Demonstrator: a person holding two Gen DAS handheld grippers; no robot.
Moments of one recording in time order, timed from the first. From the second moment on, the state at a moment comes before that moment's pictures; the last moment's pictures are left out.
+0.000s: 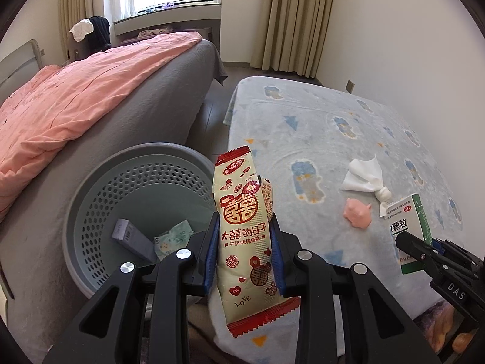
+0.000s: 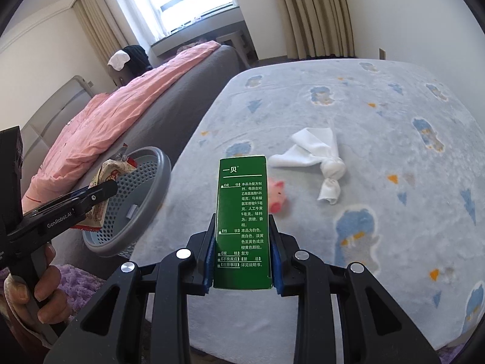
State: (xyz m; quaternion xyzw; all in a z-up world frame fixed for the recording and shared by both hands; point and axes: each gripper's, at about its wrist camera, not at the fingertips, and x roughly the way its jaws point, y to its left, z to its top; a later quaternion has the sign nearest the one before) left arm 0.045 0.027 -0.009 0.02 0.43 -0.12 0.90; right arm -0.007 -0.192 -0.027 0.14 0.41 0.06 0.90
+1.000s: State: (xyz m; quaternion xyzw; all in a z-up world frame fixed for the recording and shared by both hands) left arm 0.066 0.161 -0.025 -0.03 0.41 -0.01 0.91; right arm 0.096 -0.012 -0.024 0.05 0.43 0.20 0.88
